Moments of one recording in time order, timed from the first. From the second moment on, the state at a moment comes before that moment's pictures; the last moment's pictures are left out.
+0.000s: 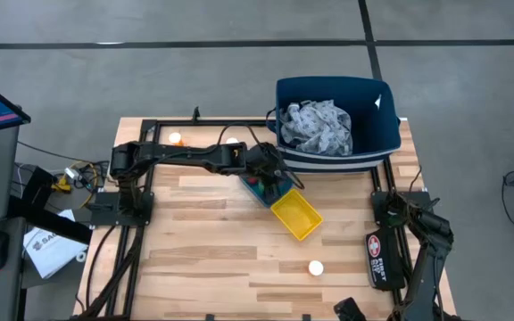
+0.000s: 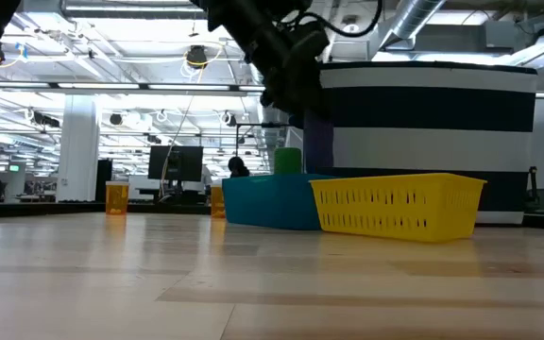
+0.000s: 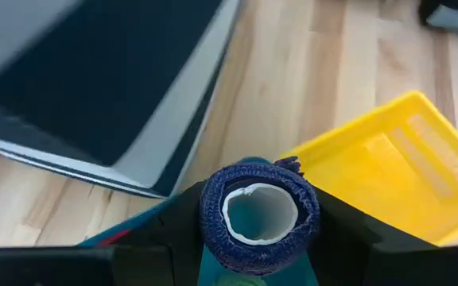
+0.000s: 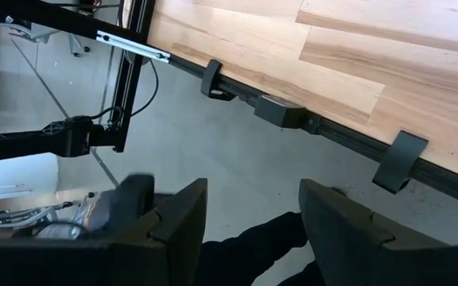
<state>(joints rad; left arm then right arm) 0.11 1.88 1.51 -0.42 -0.14 -0.07 1.10 2.10 2.11 -1.12 0.71 2.19</state>
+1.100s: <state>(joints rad) 0.14 1.88 1.30 -0.18 -0.14 -0.14 1.09 2.10 2.11 -1.12 0.71 2.19</state>
